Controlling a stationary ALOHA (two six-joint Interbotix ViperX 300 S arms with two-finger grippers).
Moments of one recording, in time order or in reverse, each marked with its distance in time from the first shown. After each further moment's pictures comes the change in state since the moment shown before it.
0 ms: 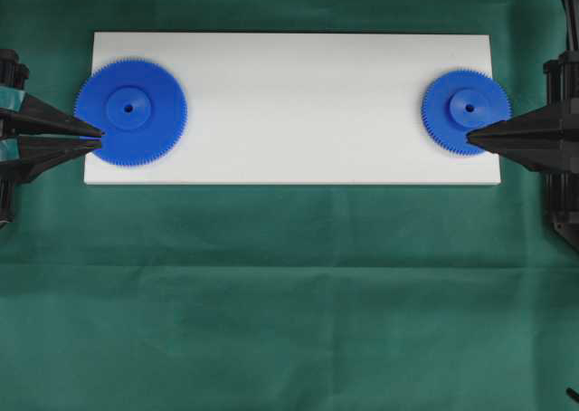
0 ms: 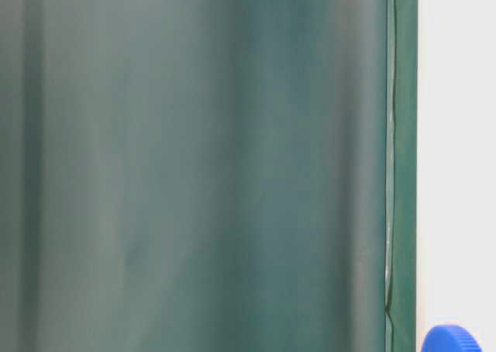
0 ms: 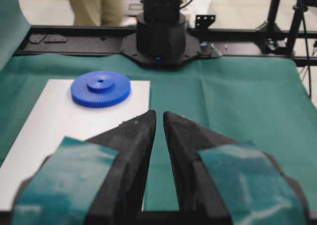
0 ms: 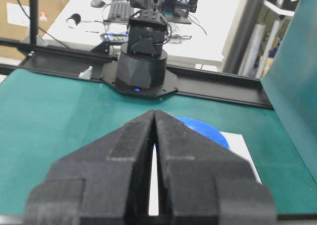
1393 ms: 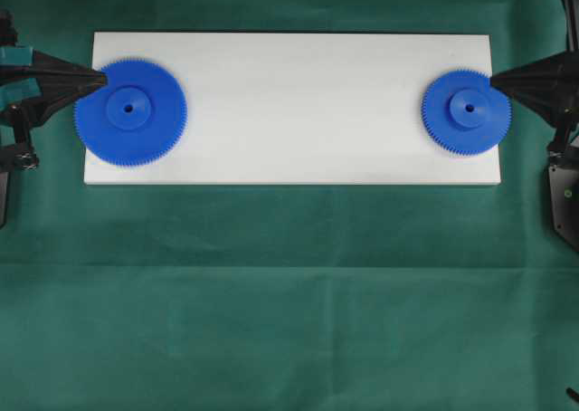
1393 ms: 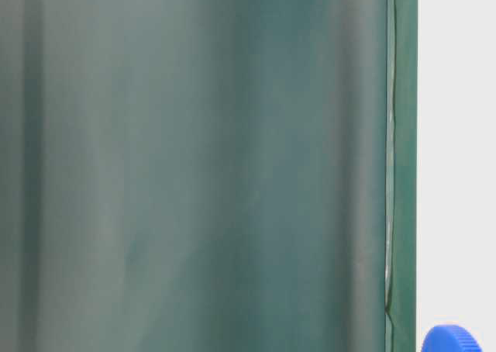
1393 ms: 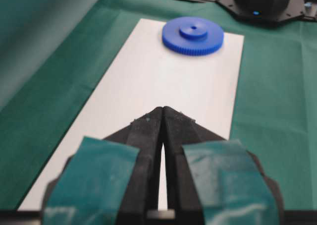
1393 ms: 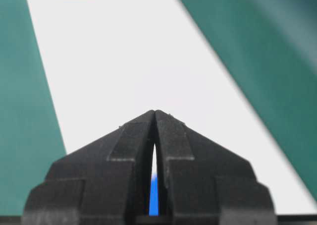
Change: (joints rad) left arm 0.256 0.011 0.020 -0.012 0.123 -0.012; right arm -0.360 -0.129 0.006 -0.012 0.646 0.196
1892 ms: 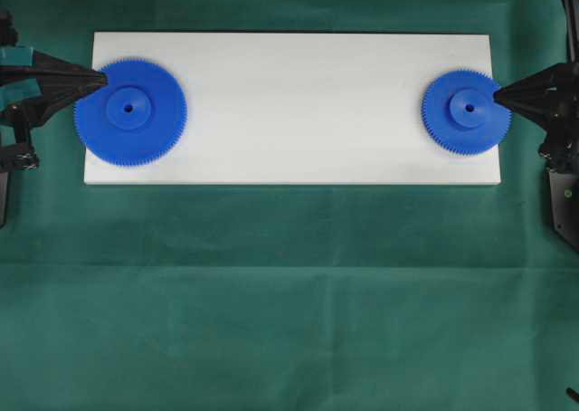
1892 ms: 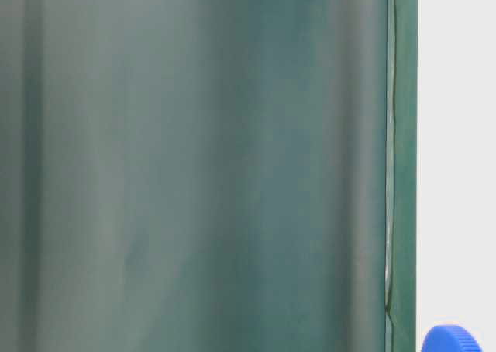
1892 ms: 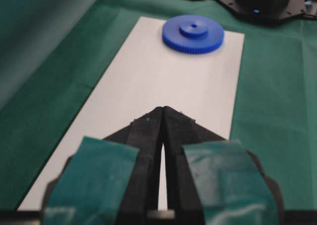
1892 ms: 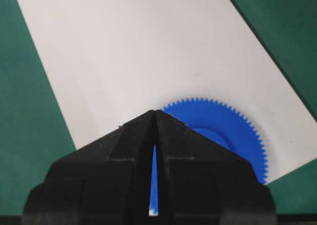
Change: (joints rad) left arm 0.000 0.000 0.000 0.000 0.003 0.000; right arm 0.000 0.041 0.000 -0.048 0.132 0.124
